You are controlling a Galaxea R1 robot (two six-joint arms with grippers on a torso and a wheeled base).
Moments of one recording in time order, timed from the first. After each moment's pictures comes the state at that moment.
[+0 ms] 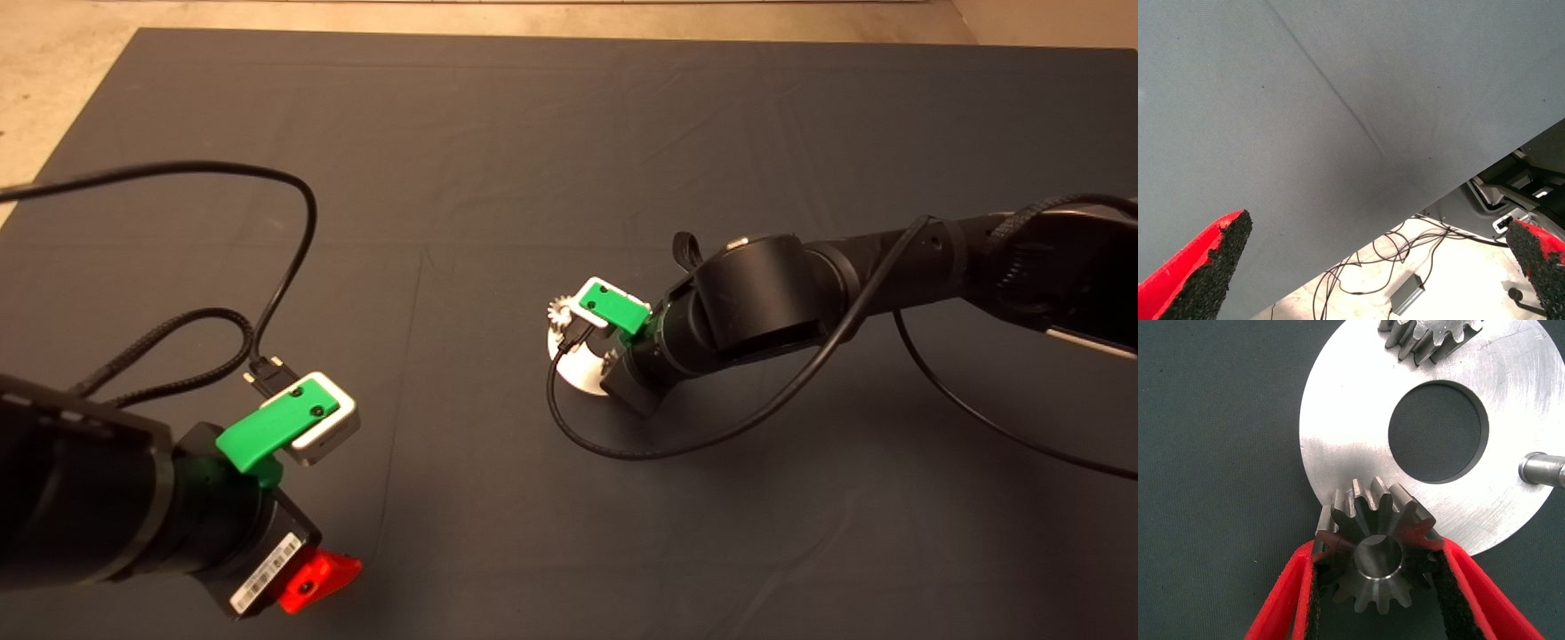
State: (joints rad) left arm -0.49 2.10 -0.28 0.32 1.53 -1.17; right arm 0.24 2.77 -0.94 -0.66 -1.53 0.91
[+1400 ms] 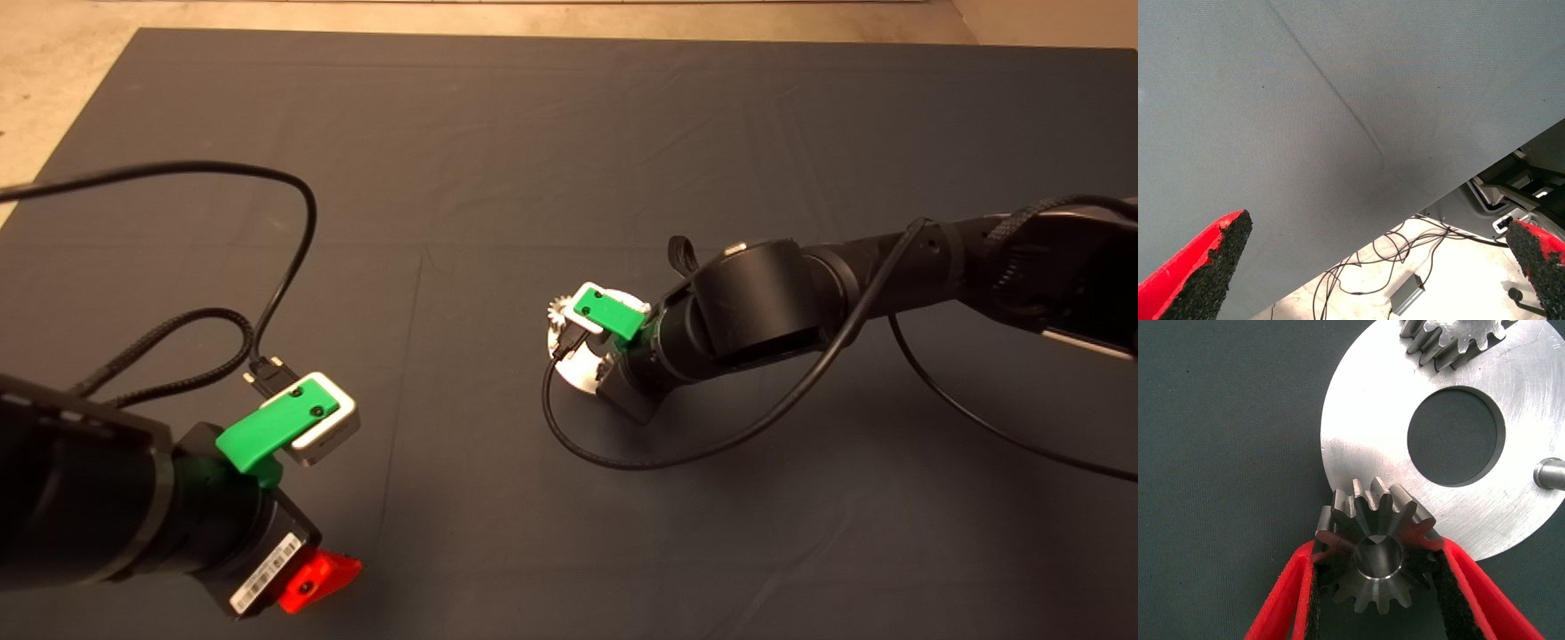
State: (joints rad) left arm -0.49 2.10 -0.28 0.32 1.53 -1.17; right arm 0.24 2.78 -0.93 -0.66 -1.53 0.91
